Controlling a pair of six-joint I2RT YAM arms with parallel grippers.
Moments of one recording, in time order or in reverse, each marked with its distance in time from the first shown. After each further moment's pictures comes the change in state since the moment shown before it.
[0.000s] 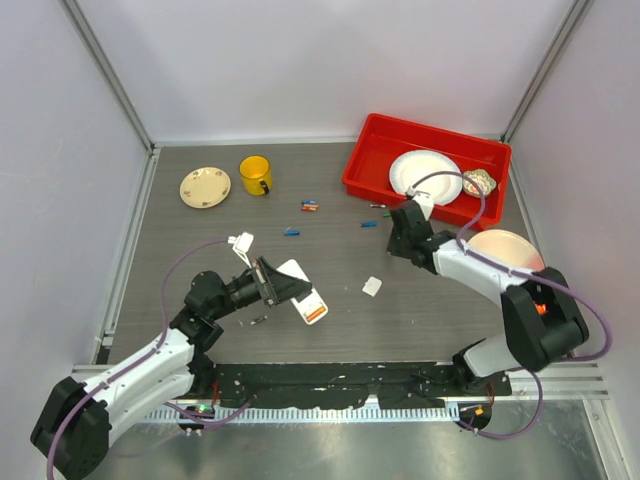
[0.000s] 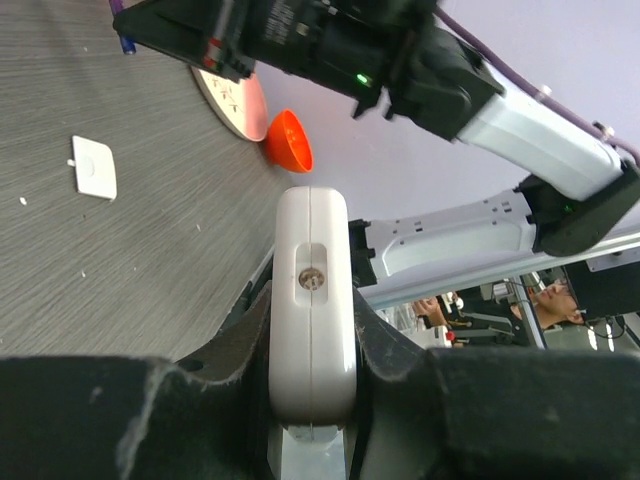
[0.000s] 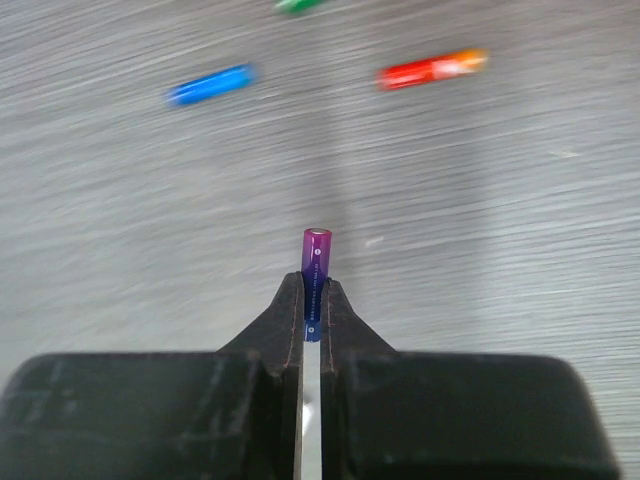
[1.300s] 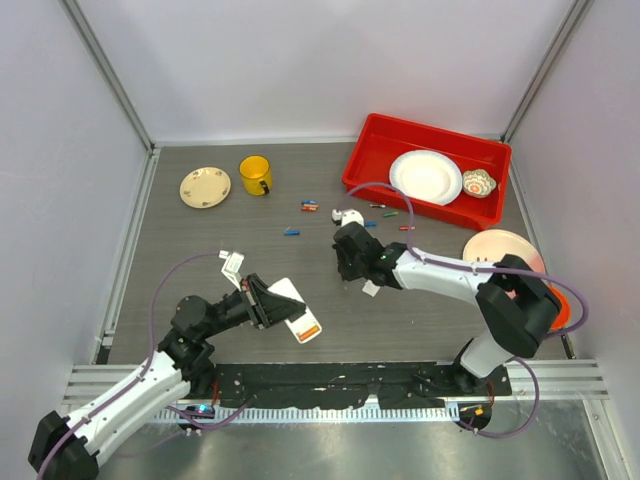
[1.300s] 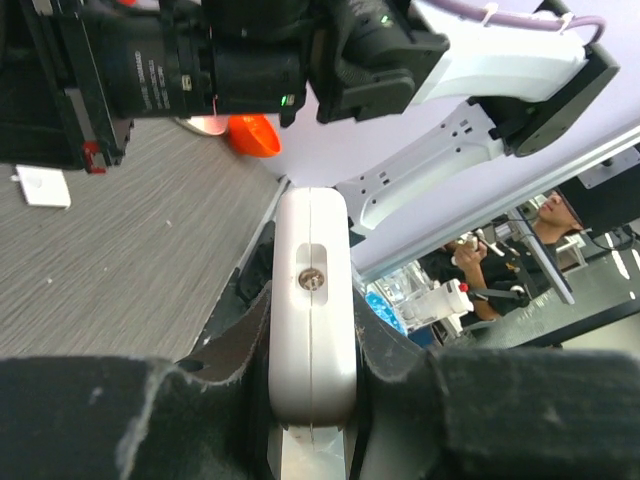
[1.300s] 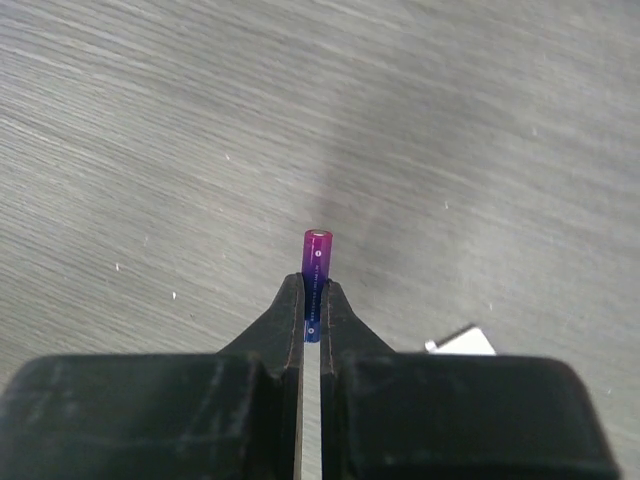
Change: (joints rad) left arm -0.076 -0.290 -0.103 -0.035 0.001 0.098; right arm 0.411 0.066 0.055 0.035 -0.078 -0.111
